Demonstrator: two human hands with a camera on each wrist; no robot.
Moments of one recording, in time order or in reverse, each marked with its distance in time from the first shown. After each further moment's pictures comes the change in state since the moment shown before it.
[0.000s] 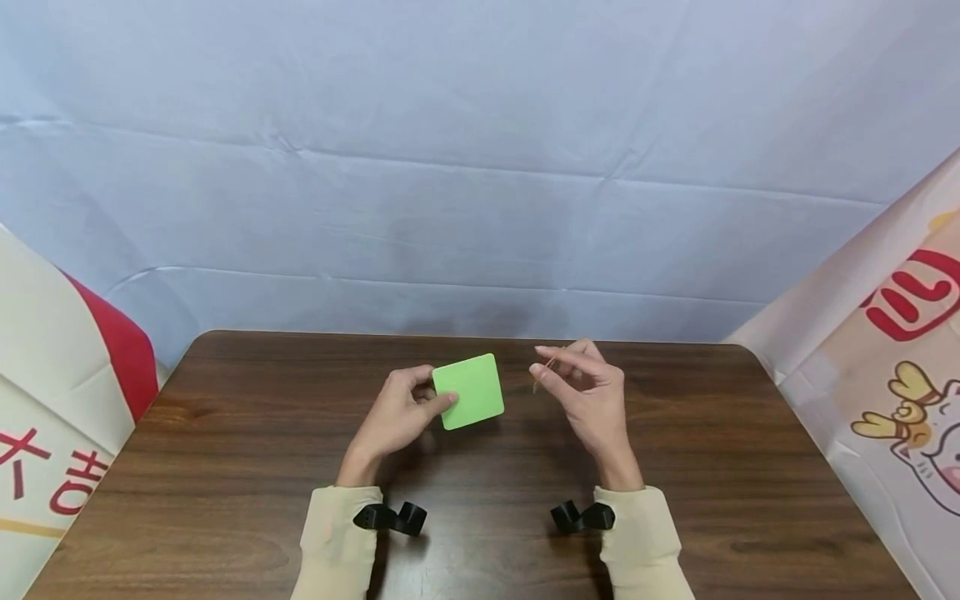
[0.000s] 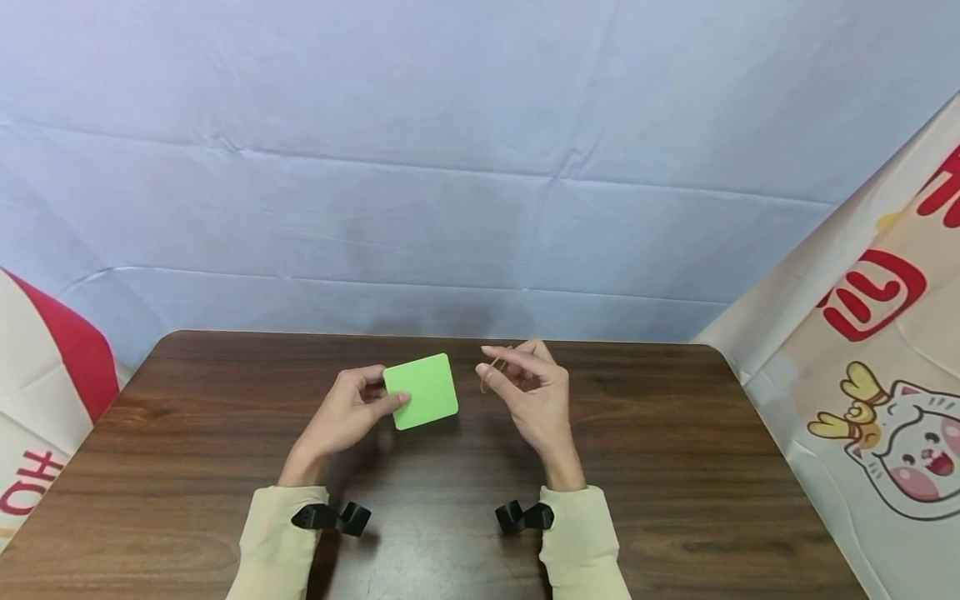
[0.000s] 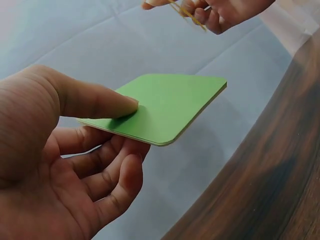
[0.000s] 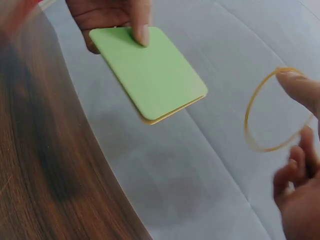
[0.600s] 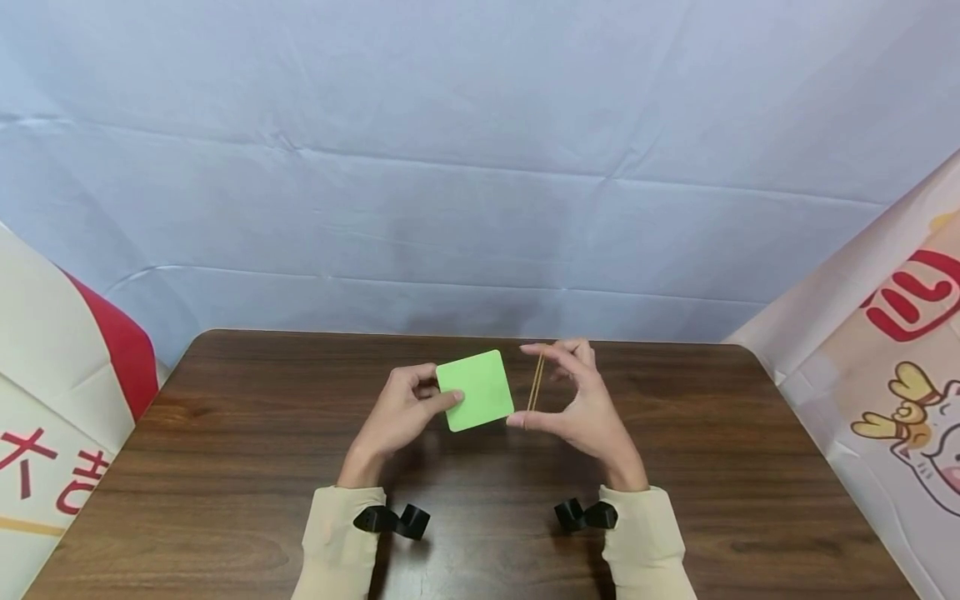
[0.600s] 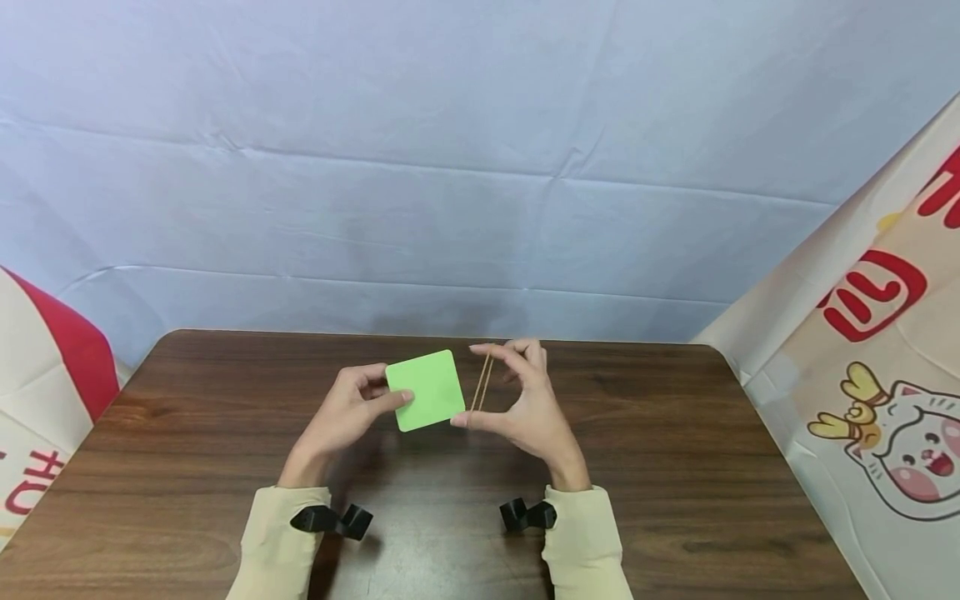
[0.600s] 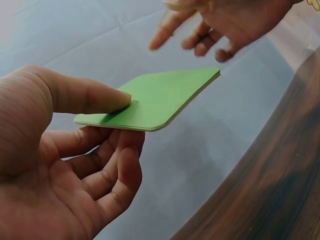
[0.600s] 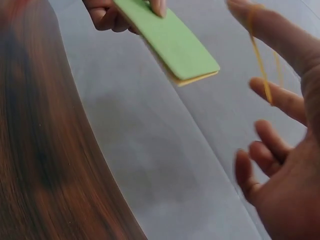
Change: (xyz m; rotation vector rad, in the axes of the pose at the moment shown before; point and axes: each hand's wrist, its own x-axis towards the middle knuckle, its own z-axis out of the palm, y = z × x) left_hand -0.001 0.010 0.003 -0.205 -0.027 -0.049; right_hand -0.003 -0.007 -0.008 -0.349 -0.303 0.100
